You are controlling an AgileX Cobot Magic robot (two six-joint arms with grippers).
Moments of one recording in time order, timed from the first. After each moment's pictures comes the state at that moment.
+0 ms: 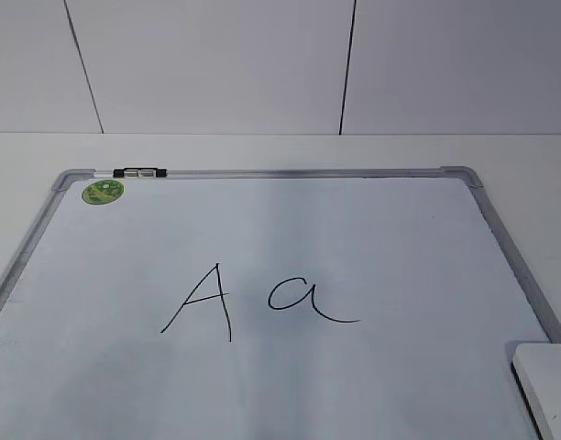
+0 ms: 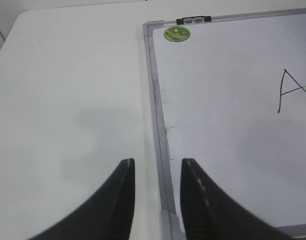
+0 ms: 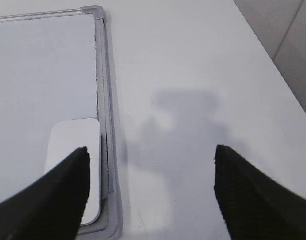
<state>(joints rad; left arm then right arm) 0.01 0.01 -0.51 -0.09 1.11 0.08 -0.06 -0.02 -0.50 -0.15 1.14 0.02</state>
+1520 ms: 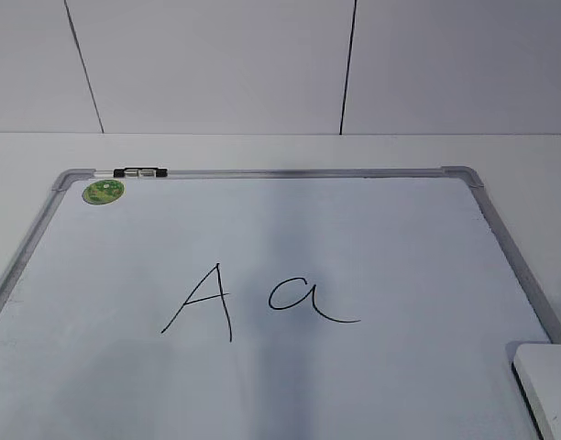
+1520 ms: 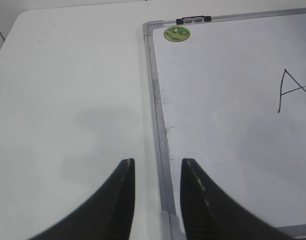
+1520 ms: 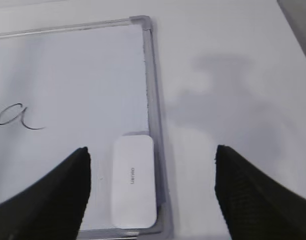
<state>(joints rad) 0.01 0.01 -0.51 -0.09 1.11 0.08 -0.06 0.33 -0.83 0.01 1.23 -0.03</state>
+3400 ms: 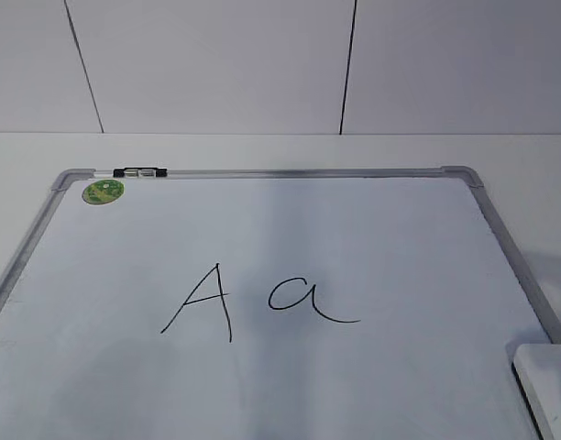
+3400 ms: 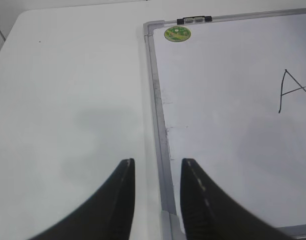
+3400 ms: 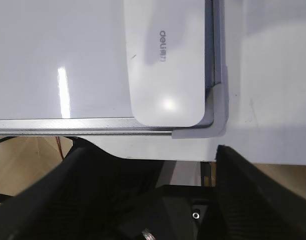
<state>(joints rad) 0.01 0.01 -0.51 -0.09 1.11 0.08 0.00 0.81 -0.61 0.19 1.25 -0.04</state>
